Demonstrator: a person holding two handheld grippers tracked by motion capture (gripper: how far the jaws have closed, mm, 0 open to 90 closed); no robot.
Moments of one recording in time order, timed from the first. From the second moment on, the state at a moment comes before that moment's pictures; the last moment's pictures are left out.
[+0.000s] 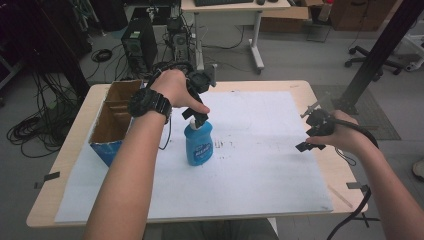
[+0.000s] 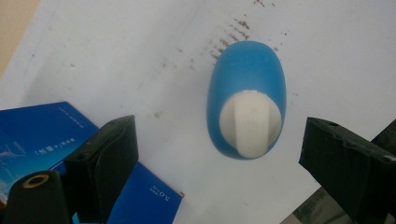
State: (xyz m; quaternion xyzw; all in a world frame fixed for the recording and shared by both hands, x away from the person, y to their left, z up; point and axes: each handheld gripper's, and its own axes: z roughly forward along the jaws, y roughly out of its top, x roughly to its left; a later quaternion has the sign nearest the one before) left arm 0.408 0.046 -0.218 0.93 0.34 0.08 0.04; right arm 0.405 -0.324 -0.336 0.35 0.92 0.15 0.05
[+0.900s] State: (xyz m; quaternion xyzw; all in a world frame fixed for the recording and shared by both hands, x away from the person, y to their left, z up) left arm 0.409 0.037 -0.242 0.94 0.34 0.06 0.03; right arm 0.404 -0.326 -0.341 0.35 0.92 0.15 0.05
